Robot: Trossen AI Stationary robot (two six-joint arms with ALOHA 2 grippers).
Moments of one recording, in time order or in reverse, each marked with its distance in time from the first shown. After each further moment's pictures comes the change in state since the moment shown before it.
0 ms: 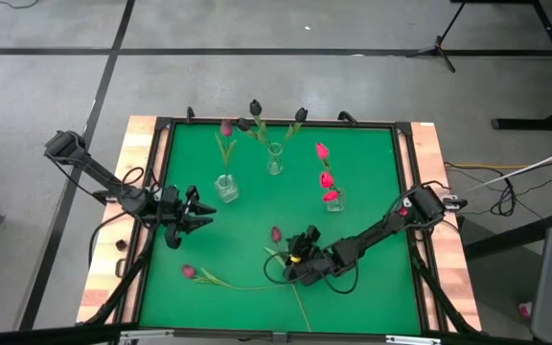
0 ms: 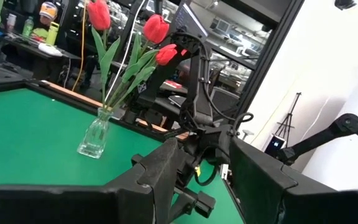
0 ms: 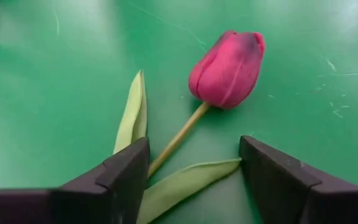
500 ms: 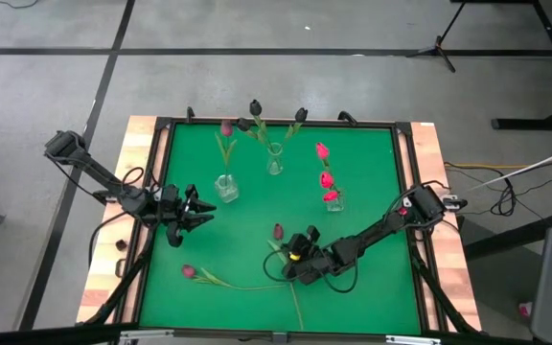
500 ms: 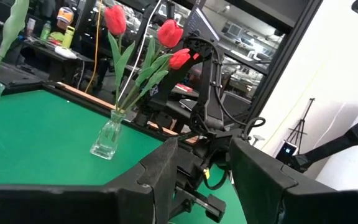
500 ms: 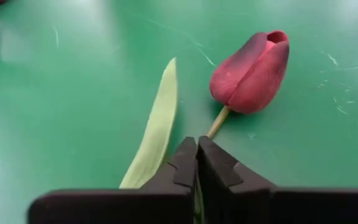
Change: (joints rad) left arm 0.000 0.000 0.000 0.000 -0.054 -0.004; right arm -0.007 0.001 0.000 0.006 -0.021 0.055
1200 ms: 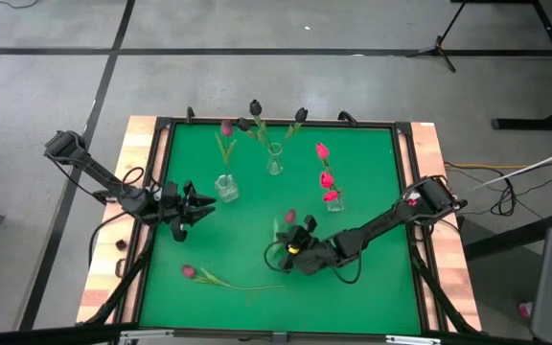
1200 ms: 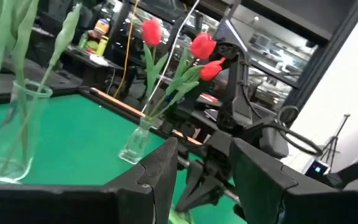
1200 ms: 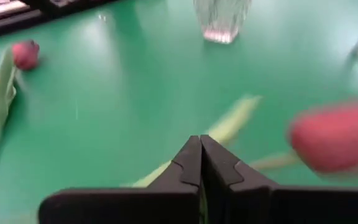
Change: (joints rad) left arm 0.000 0.000 0.000 -0.002 -0.130 -0.009; right arm -0.031 -0.108 -0.004 0.088 0.099 -0.192
